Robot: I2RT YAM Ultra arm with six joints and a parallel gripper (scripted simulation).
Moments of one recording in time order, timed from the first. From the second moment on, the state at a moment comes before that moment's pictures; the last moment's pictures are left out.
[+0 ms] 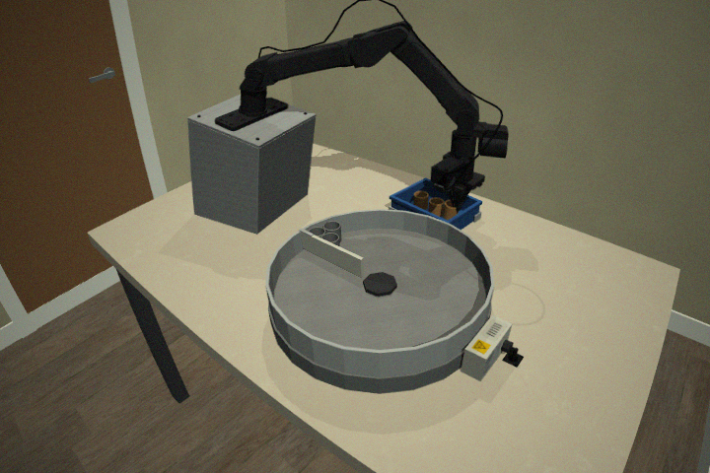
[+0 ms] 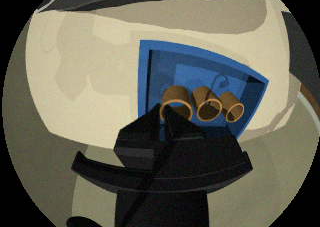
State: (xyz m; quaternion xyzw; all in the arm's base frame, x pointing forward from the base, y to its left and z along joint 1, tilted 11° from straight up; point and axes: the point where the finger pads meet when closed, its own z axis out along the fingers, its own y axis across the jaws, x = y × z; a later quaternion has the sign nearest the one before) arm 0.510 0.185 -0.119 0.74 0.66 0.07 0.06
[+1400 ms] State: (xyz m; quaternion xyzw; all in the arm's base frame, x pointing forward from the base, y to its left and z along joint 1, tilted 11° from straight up) arm 0.510 0.182 -0.124 0.74 0.66 0.07 0.06
